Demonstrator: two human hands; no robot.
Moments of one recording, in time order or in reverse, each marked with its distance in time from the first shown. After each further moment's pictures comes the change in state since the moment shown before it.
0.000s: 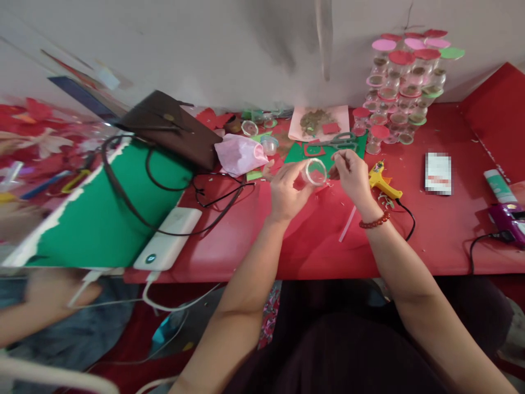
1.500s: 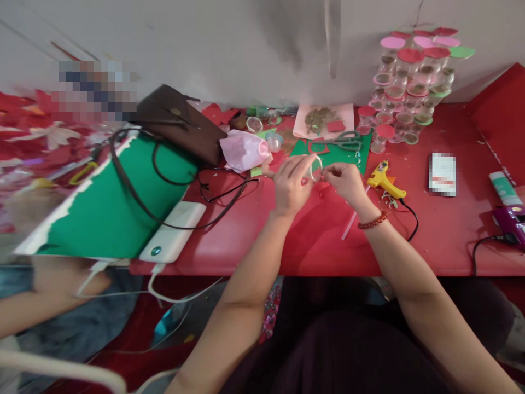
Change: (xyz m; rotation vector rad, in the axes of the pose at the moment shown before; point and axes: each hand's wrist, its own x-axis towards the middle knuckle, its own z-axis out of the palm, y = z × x) left_hand 0.002 -0.012 0.001 0.092 -0.029 0.122; right_hand -0.006 0.002 0.015 -0.052 -0.149 0.117
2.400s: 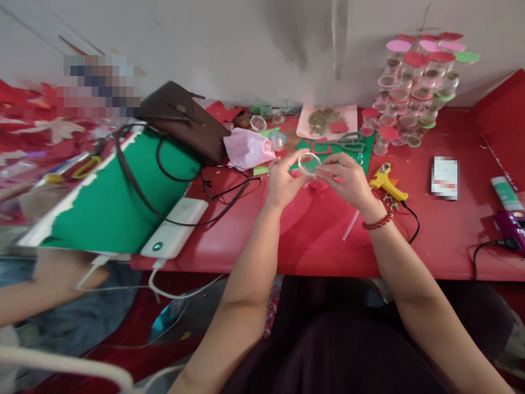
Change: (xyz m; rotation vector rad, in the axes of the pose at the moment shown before) left_hand 0.014 -0.012 -0.019 -0.425 -0.117 -0.333; right_hand 0.003 0.008 -0.018 -0.393 -0.048 -0.717
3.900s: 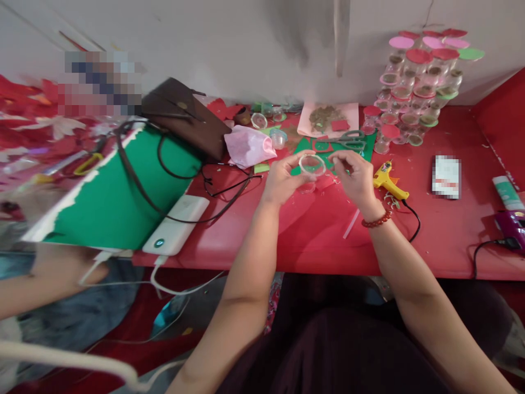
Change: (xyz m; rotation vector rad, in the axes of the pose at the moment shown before) left_hand 0.000 -0.007 0.001 -0.278 -0.095 -0.098; right_hand 0.003 -0.017 0.000 0.113 0.179 0.210
